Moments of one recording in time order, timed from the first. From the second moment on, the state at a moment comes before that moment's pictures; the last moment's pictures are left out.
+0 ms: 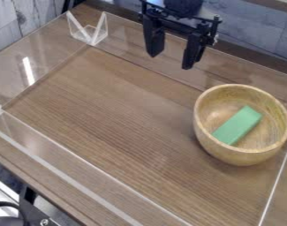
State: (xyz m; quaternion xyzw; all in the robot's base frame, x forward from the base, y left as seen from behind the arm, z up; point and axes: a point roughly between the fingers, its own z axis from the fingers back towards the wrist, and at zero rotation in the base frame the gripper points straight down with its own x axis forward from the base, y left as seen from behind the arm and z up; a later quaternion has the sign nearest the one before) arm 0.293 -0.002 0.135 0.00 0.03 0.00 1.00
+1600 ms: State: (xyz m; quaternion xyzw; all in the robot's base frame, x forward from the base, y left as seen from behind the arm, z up) arm 0.324 -0.122 0.047 0.05 0.03 -0.09 0.99
